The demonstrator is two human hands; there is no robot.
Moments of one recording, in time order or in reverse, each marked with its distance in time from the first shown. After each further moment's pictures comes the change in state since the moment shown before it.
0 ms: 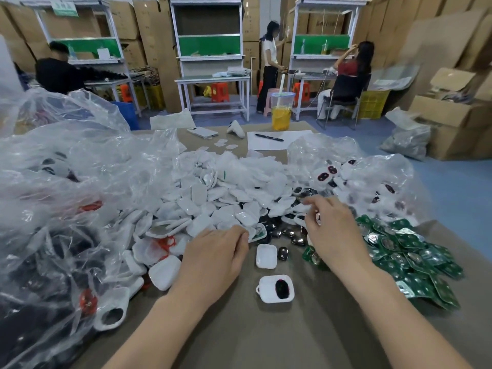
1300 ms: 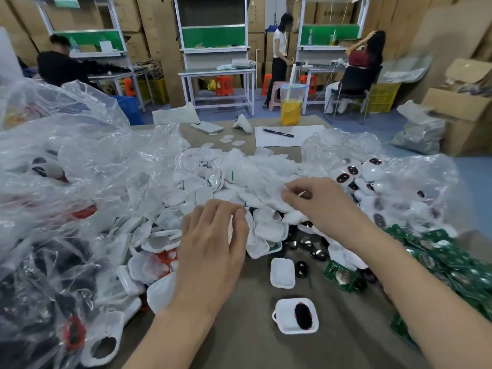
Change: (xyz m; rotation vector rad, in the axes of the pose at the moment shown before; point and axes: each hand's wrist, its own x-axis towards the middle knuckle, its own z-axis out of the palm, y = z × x) left_hand 0.024 -0.014 0.006 -0.284 0.218 -0.180; right_hand 0.065 -0.033 0.008 0.286 -0.226 -0.116
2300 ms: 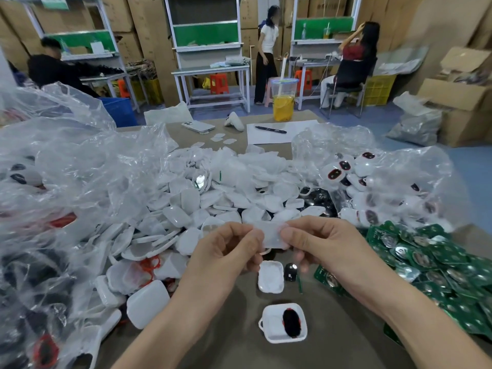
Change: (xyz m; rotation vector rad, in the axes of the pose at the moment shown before) left_hand -0.005 0.024 0.002 -0.991 -0.434 -0.636; right_hand -0.065 0.012 0.002 0.819 -0.166 0.214
